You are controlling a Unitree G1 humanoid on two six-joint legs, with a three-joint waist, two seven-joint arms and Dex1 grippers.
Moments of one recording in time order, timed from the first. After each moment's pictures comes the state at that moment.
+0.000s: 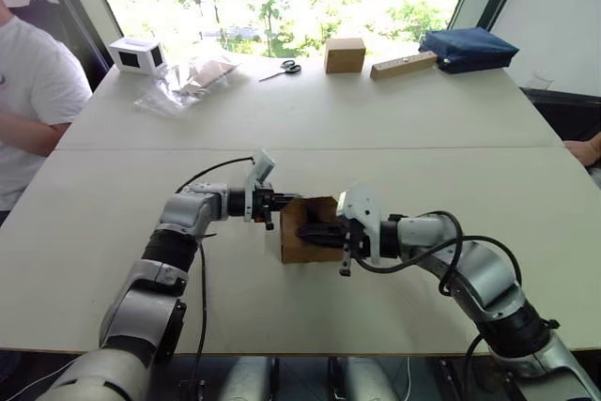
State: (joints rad) left arm -0.75 0.34 -0.14 0.52 -0.37 0.58 -1.22; right arm -0.39 -0.56 0.32 -0.36 0.39 0.60 0.82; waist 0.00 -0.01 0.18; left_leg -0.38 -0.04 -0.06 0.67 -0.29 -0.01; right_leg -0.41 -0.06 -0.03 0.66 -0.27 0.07
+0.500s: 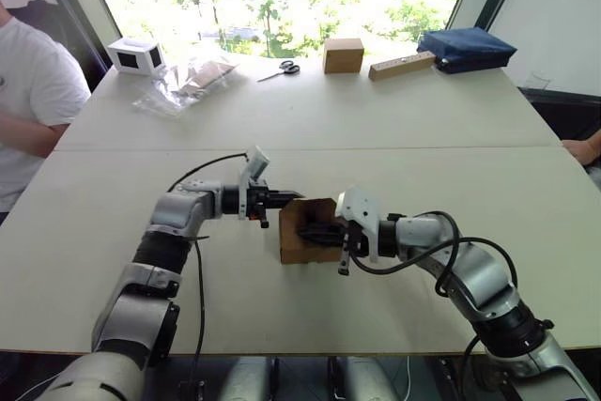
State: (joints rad) left arm -0.73 0.40 -0.08 0.38 -0.41 0.65 -1.19; right arm -0.38 -0.55 0.30 -0.35 0.36 0.57 0.82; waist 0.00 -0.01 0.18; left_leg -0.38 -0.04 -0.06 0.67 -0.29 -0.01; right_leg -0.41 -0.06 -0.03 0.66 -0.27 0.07
